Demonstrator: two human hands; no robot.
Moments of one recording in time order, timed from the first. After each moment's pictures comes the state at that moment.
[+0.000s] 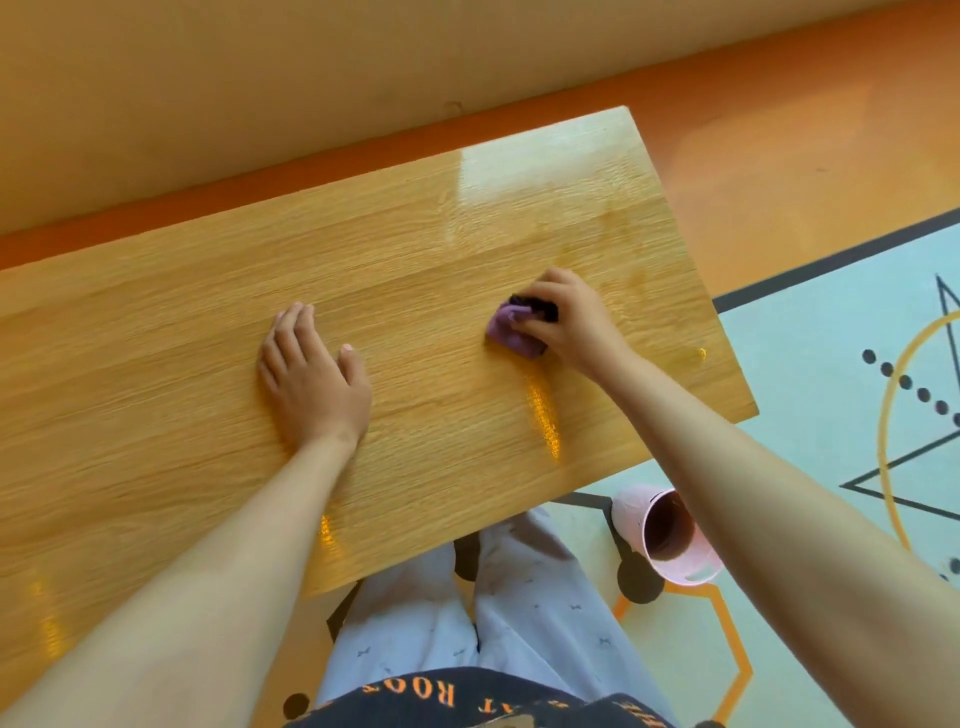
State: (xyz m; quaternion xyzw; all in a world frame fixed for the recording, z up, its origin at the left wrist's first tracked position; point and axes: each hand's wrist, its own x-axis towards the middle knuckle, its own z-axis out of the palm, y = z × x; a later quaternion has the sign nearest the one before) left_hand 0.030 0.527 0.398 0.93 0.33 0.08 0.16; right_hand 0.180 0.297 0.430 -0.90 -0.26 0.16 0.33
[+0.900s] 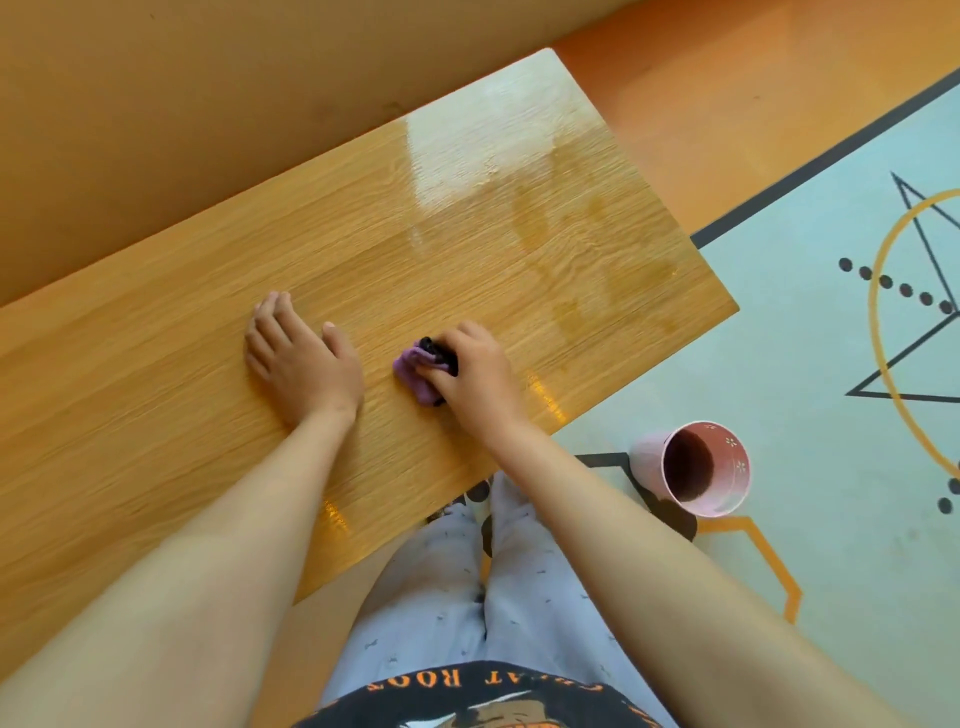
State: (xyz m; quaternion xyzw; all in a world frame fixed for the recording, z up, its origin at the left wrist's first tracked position) left_hand 0.027 0.530 0.393 0.94 0.31 0.07 0.16; right_hand 0.035 0.361 0.423 -0.90 -0.08 0.11 0.42
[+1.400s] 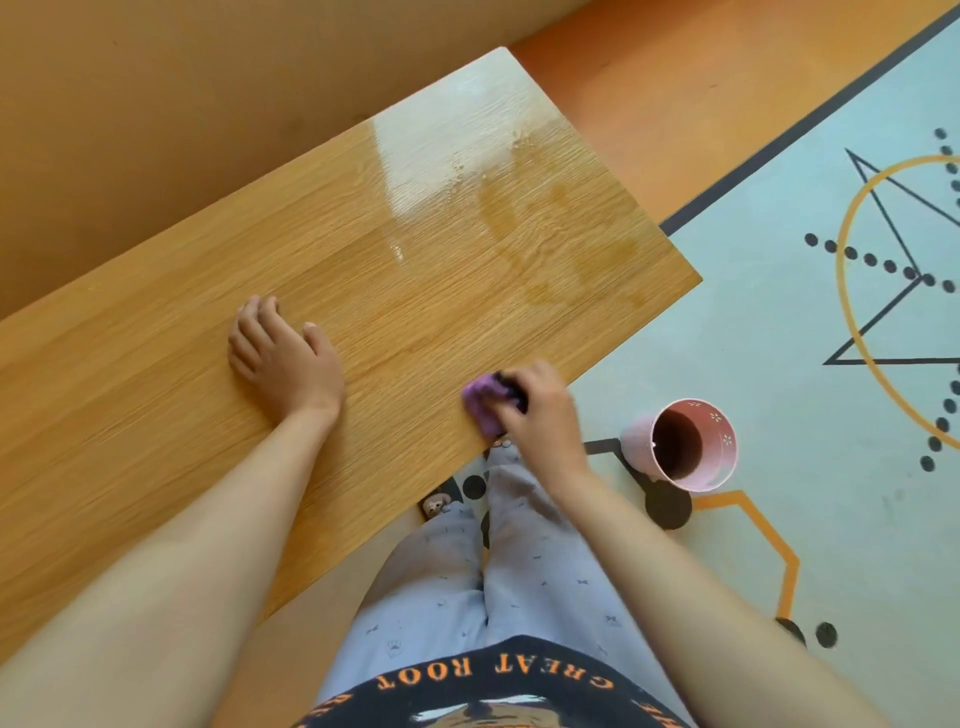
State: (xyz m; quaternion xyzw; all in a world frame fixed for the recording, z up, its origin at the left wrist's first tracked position) left_hand 0.025 0.532 0.396 0.94 0.29 0.07 0.17; right_hand -0.028 0.288 0.424 -0.91 0.02 0.06 0.41
